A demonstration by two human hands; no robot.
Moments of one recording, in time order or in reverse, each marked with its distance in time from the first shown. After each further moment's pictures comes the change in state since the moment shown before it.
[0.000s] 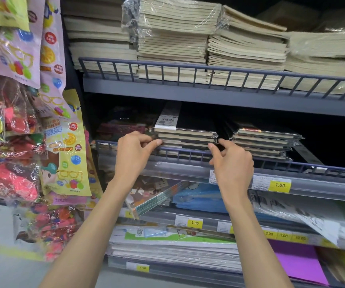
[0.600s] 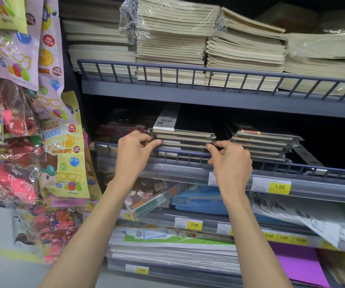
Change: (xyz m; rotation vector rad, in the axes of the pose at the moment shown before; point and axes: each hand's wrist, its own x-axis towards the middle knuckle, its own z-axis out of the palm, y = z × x) left_hand 0.005 -0.003 0.006 -0.006 0.020 0.058; right_hand 0.006 -0.005 -0.001 0.055 -0.020 0.045
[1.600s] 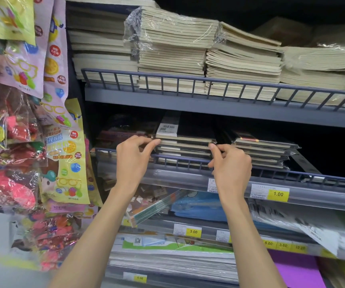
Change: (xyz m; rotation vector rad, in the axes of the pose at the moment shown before) left_hand -0.003 0.002 -0.001 -0.109 0.091 0.042; right_hand 0.002 -0.011 -0.003 0.074 0.059 -0.031
